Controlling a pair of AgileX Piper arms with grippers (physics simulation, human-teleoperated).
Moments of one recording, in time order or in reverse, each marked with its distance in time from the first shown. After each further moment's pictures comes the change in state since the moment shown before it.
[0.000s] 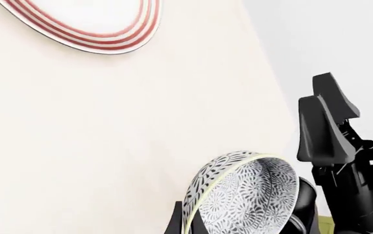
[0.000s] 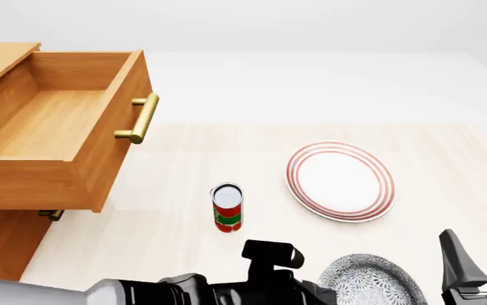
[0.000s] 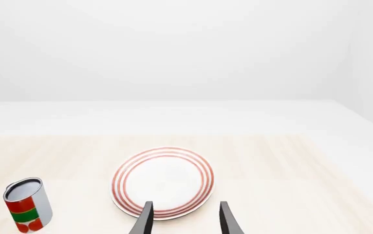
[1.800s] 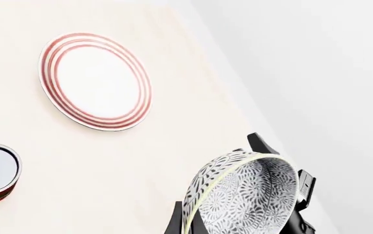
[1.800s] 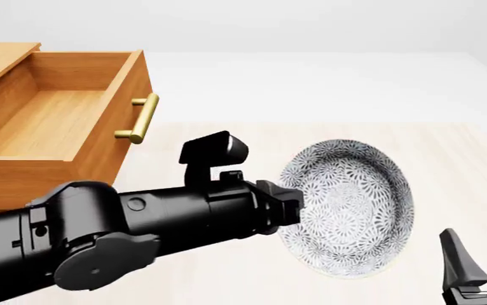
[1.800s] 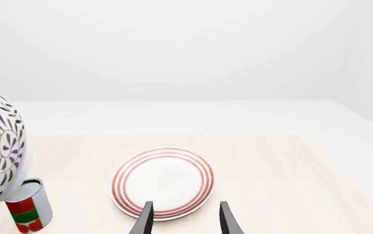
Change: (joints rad) left arm 0.165 -0.372 -0.169 0.386 0.144; right arm 0.000 0.004 -0.006 0.002 0.000
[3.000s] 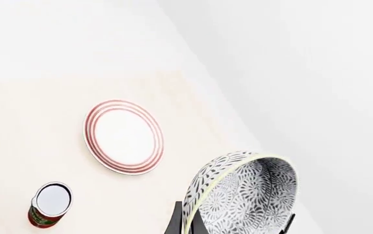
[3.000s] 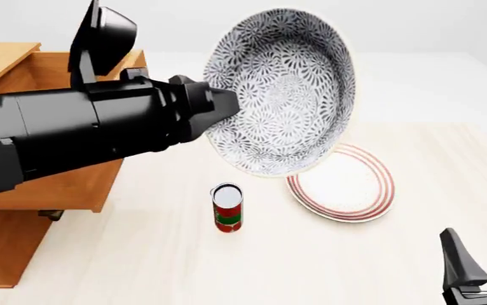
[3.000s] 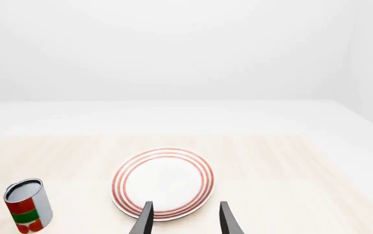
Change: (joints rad) left arm 0.175 -0.189 -0.206 0.257 0.097; right arm 0.000 0.001 -0.003 0.002 0.000
